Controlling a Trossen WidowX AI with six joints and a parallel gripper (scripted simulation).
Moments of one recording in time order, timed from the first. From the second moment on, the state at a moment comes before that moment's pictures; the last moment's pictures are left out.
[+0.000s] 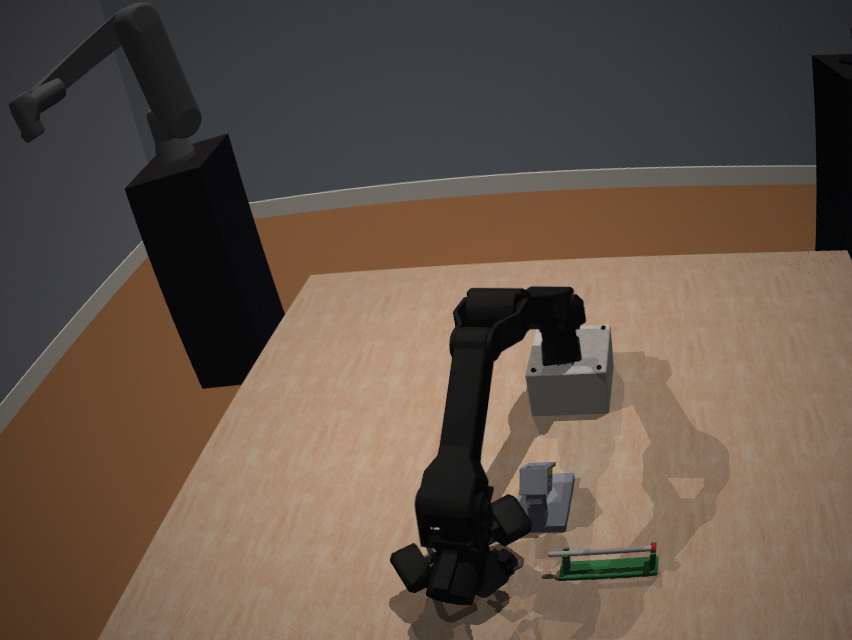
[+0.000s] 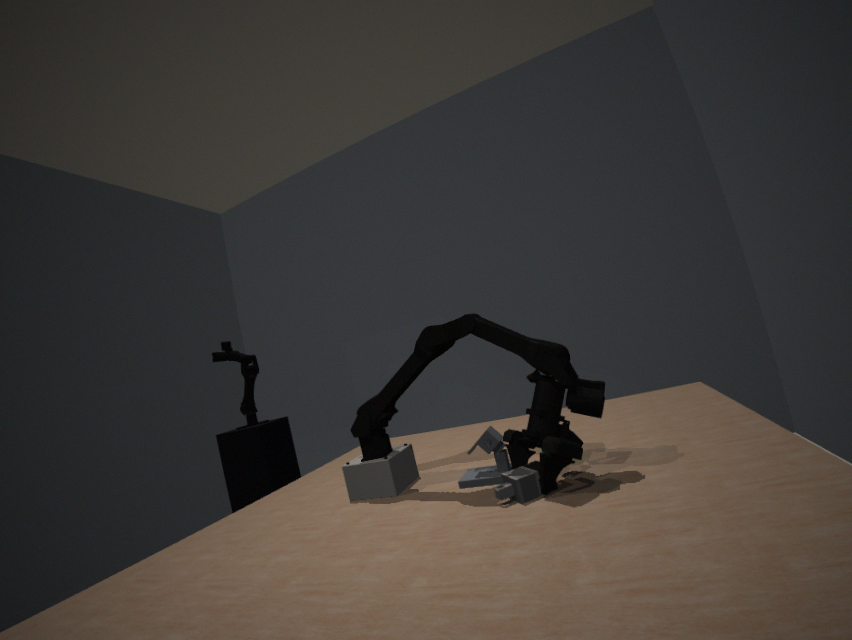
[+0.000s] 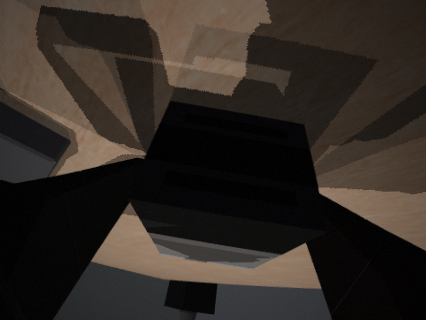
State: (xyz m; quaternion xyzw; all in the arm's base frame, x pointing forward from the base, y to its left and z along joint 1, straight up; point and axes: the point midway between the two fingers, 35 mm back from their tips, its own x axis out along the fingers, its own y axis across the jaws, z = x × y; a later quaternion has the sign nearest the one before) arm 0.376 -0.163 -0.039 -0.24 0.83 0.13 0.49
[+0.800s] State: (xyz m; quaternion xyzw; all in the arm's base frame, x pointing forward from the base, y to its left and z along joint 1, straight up) arm 0.373 -0.162 -0.015 -0.24 0.83 0.13 0.49
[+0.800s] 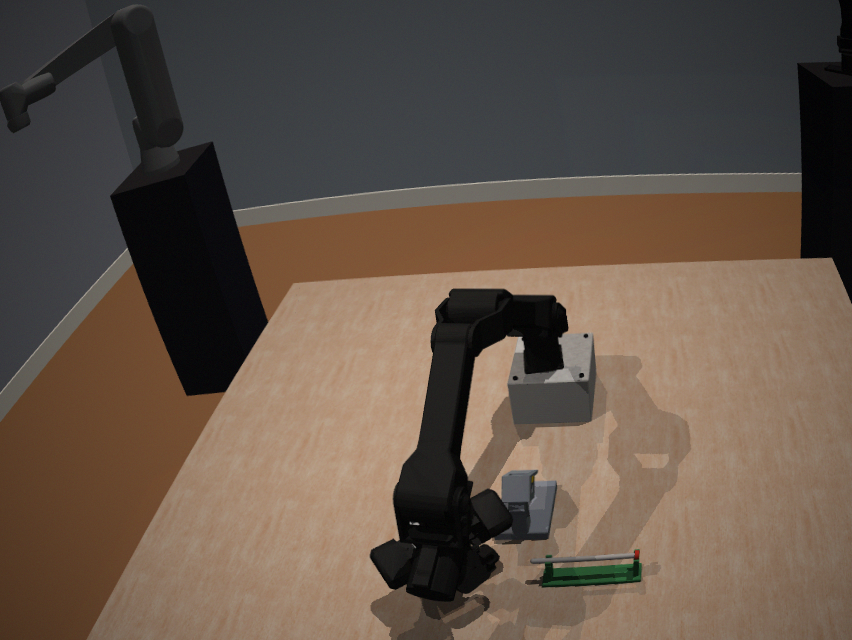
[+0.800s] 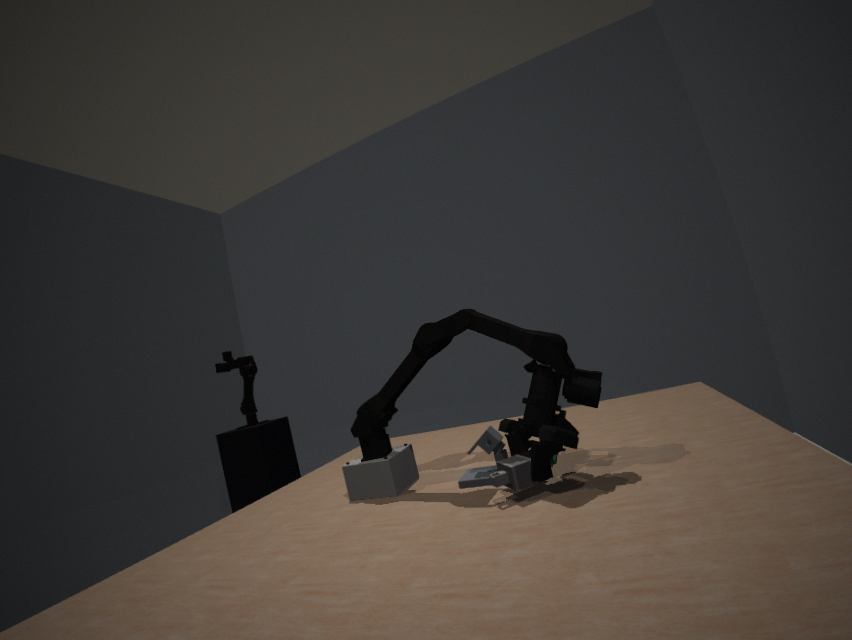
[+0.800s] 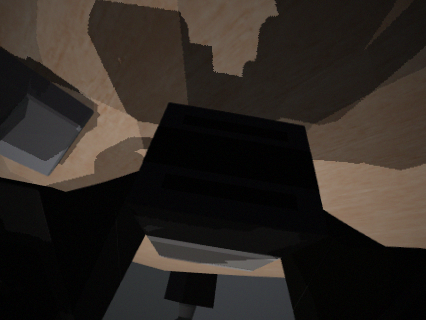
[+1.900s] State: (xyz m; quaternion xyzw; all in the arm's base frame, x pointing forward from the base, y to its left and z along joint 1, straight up) arm 0.357 -0.157 0.067 -0.25 0.80 0.20 0.50
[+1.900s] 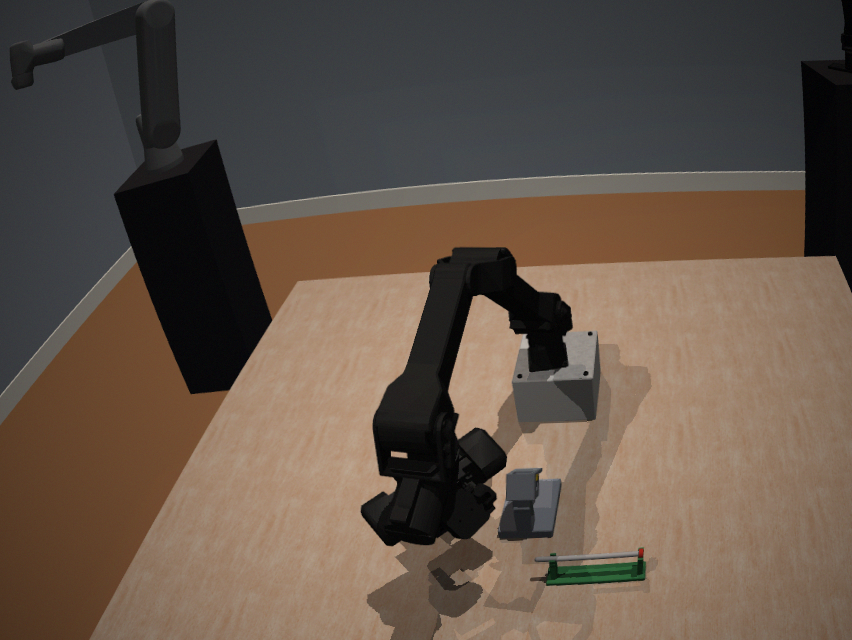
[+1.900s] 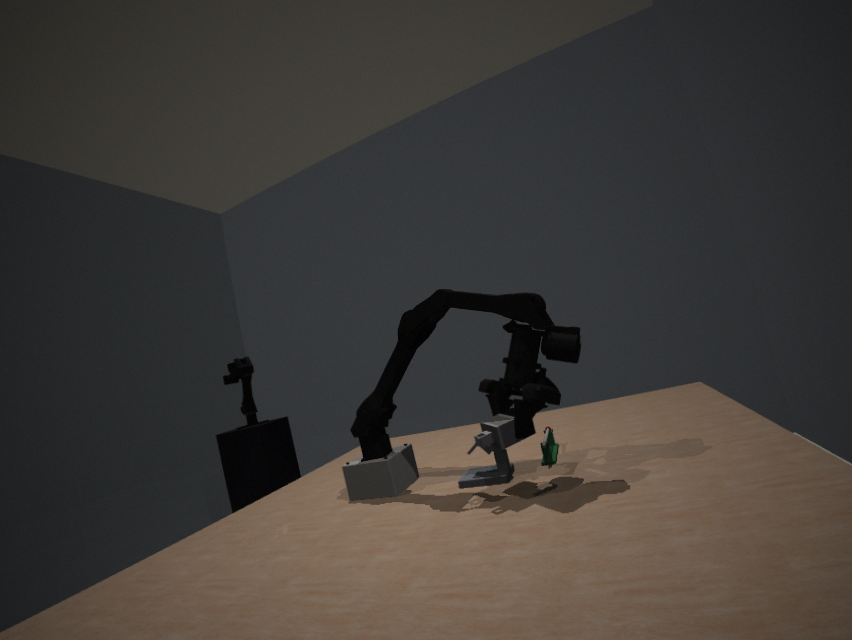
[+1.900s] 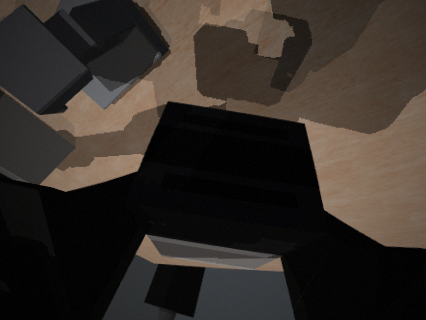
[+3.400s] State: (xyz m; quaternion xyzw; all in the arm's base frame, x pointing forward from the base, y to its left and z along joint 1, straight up) arm 0.249 -0.112 0.074 -0.21 0.48 0.61 0.60
